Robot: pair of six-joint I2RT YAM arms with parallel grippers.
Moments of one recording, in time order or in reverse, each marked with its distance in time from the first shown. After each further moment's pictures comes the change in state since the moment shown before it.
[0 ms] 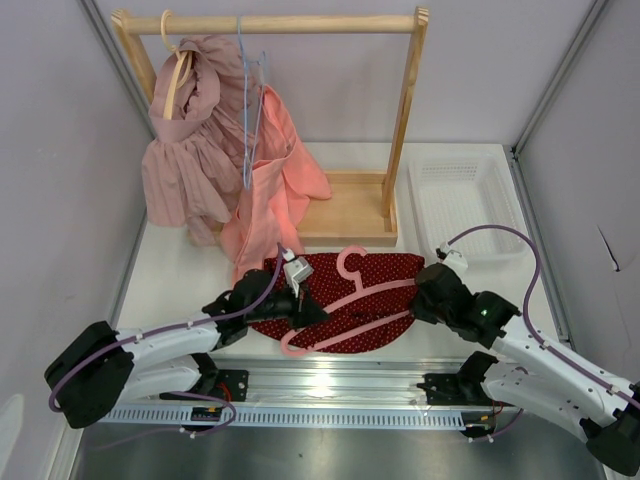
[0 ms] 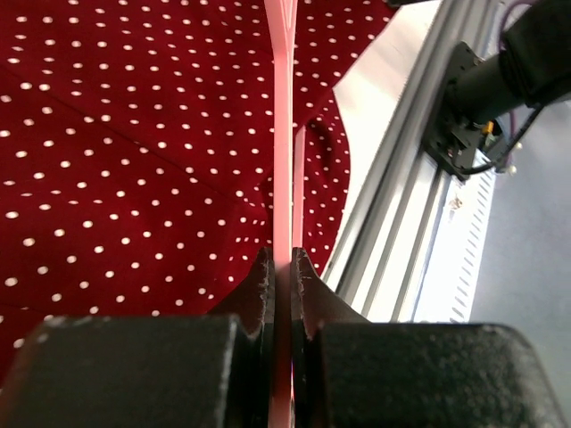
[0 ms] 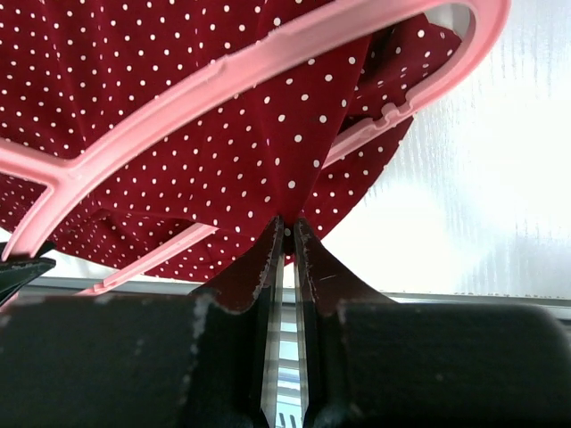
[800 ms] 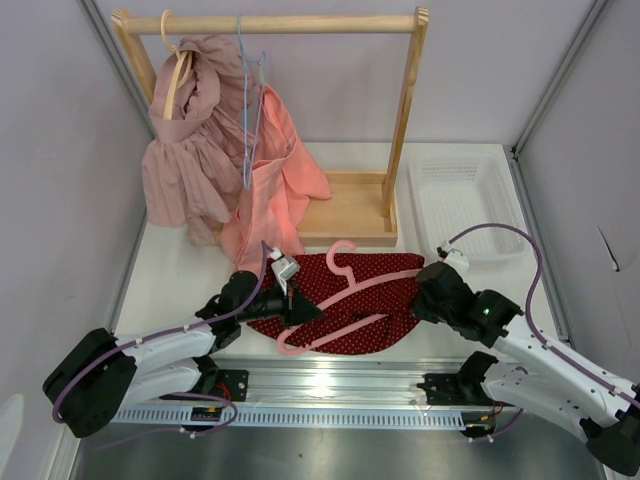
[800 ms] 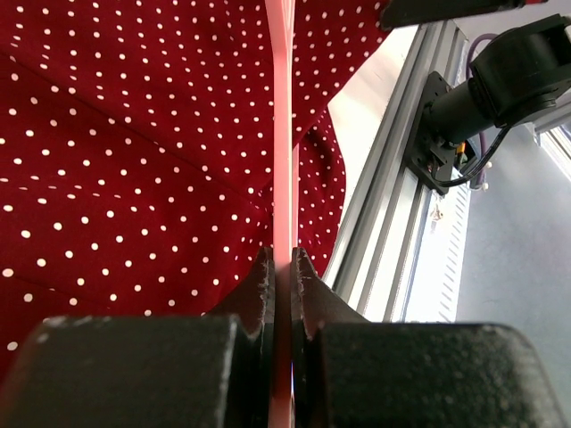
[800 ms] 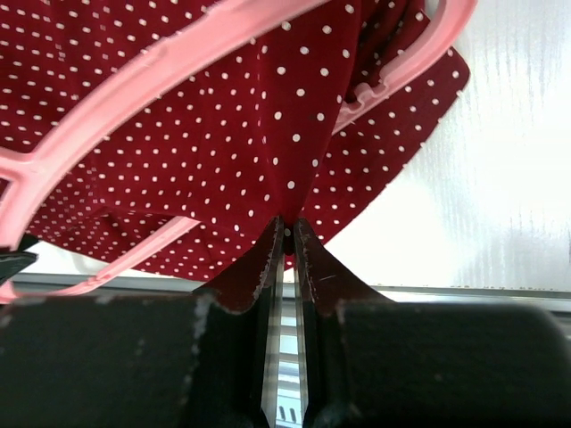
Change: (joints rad) left arm 0.100 -0.027 -0.088 0.149 0.107 -0.056; right arm 0.000 0.000 0.018 -0.028 0.000 0.000
